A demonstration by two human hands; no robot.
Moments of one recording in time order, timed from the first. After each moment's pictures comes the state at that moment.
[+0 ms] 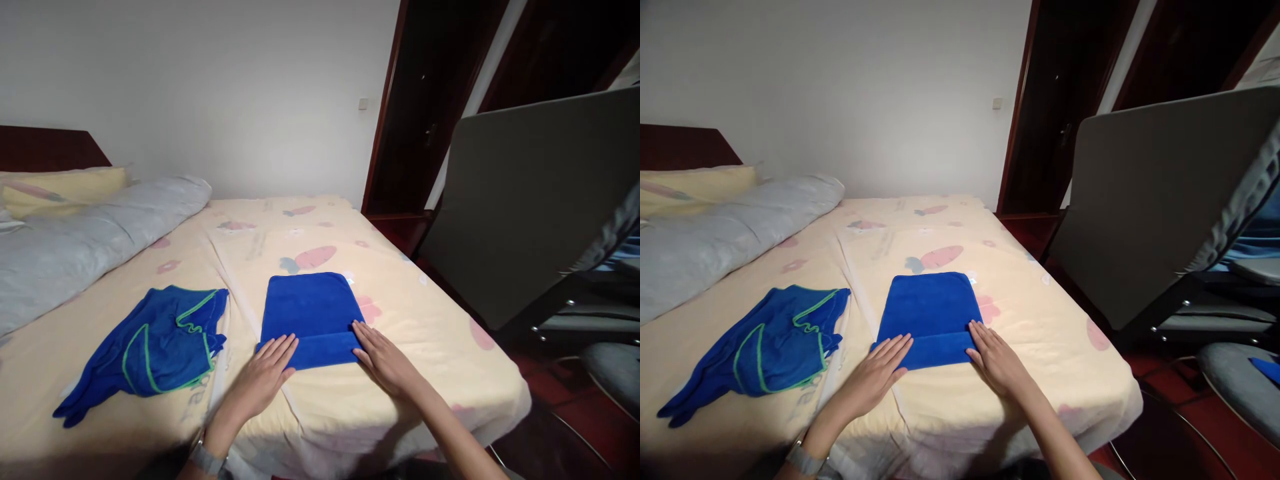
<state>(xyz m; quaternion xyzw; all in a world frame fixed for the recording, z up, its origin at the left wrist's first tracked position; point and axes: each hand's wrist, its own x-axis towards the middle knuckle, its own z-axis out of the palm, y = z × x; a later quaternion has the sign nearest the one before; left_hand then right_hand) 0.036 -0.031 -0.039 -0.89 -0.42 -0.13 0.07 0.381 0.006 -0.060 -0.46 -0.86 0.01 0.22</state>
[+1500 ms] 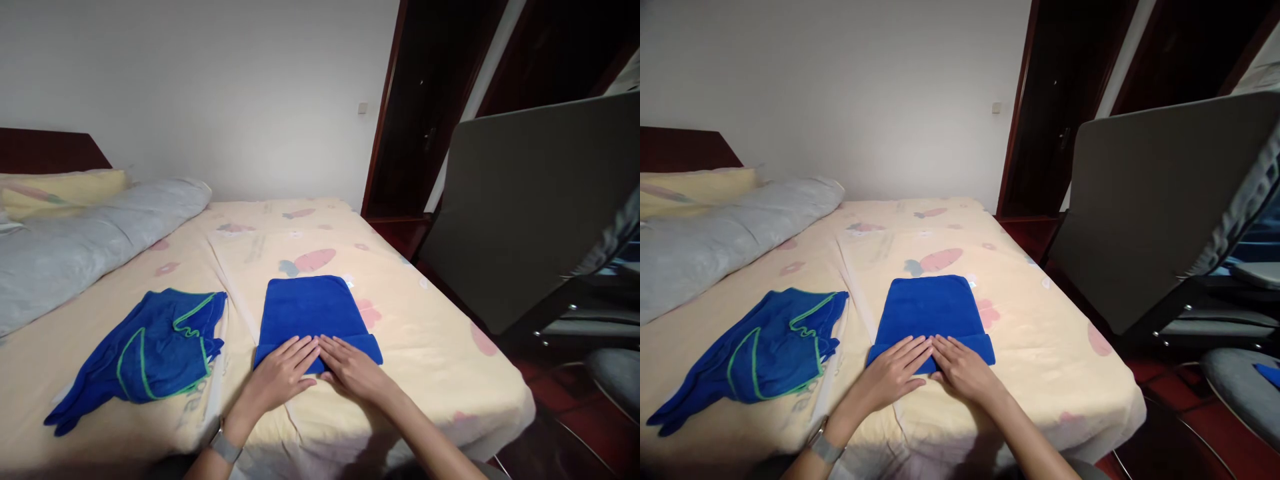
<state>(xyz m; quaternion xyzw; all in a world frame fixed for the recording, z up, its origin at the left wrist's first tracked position) 0.074 -0.017 -0.020 -0.92 -0.32 -0.15 0.17 0.321 0.010 -0.050 -0.28 -0.94 -0.05 0.20</state>
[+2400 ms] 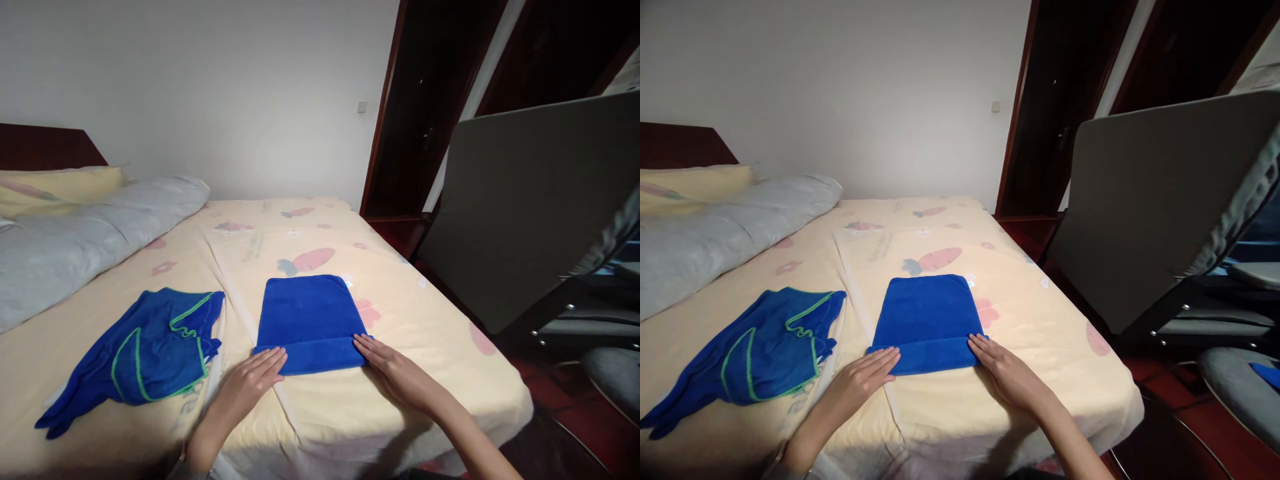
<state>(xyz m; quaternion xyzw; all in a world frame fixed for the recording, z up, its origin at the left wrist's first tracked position) 0.014 -0.031 -0.043 -0.91 -0.36 -0.16 0.14 0.410 -0.005 -0.036 -0.40 -0.90 0.09 0.15</state>
